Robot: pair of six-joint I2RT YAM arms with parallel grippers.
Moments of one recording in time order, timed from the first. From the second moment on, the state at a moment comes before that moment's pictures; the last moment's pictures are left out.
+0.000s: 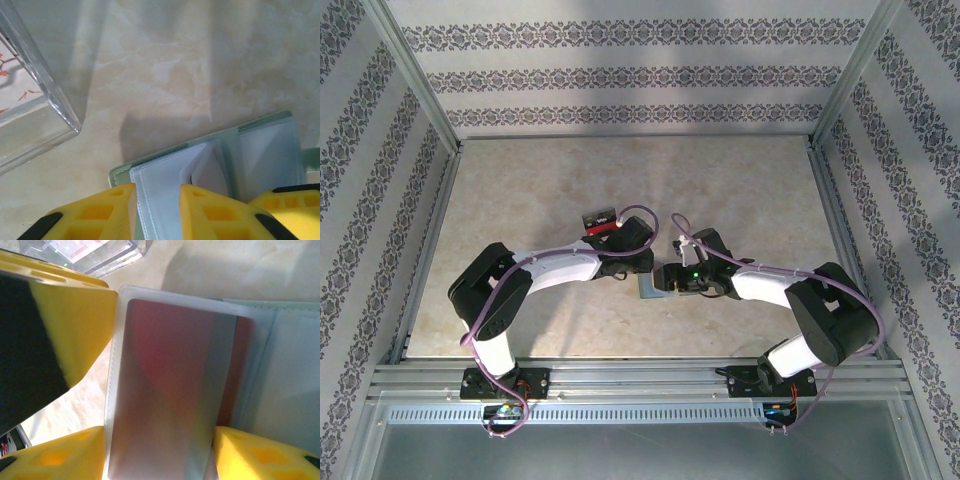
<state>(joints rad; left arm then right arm) -0.79 1.78 1.09 -0.28 -0.05 -0.74 0.51 1.50 0.56 0.05 -0.54 0.55</state>
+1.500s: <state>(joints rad) -0.76 1.83 1.08 -0.25 0.04 -0.74 0.47 1.50 0.54 0.10 -0.62 0.60</state>
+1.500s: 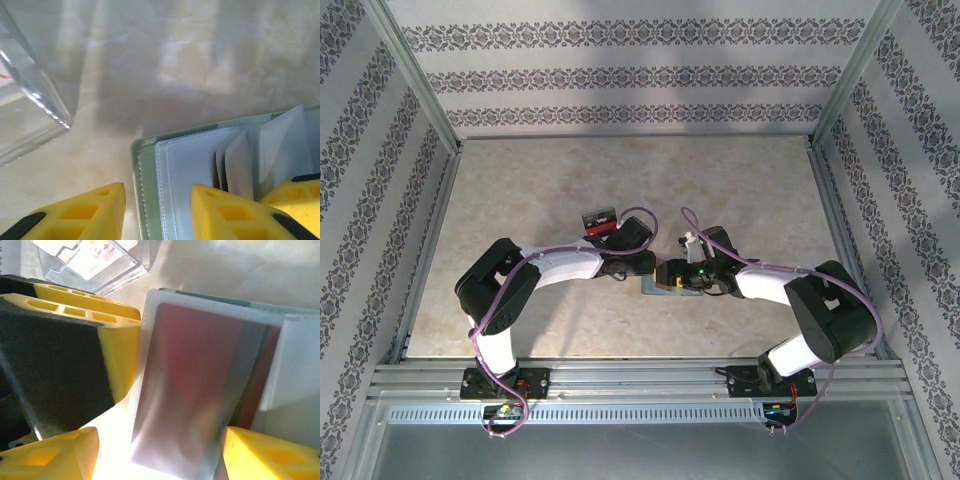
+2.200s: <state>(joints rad) -0.78 1.83 1.08 -0.19 0.13 -0.74 0.70 1.33 0.72 -0.46 -0.10 0.63</state>
